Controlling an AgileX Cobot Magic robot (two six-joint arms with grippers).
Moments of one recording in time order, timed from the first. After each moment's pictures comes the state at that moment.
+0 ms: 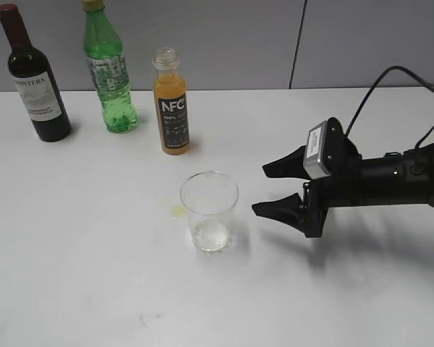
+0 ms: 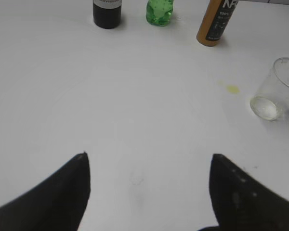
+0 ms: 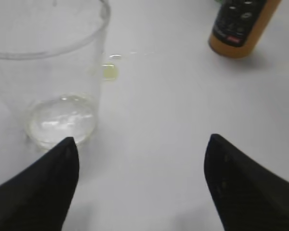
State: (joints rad) left arm -0.07 0.01 -0.46 -0.15 1.08 0.08; right arm 0.13 2.09 -0.83 -1.32 -1.01 0.37
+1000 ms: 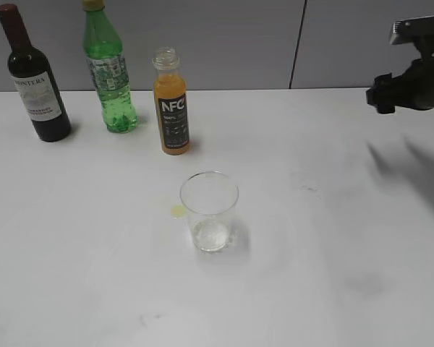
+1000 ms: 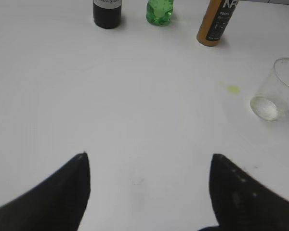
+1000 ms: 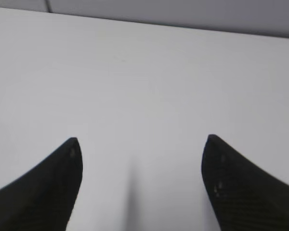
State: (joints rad) left arm -0.07 0.01 -0.46 -0.15 1.08 0.08; right arm 0.02 1.90 -1.12 -0.50 -0.05 0.41
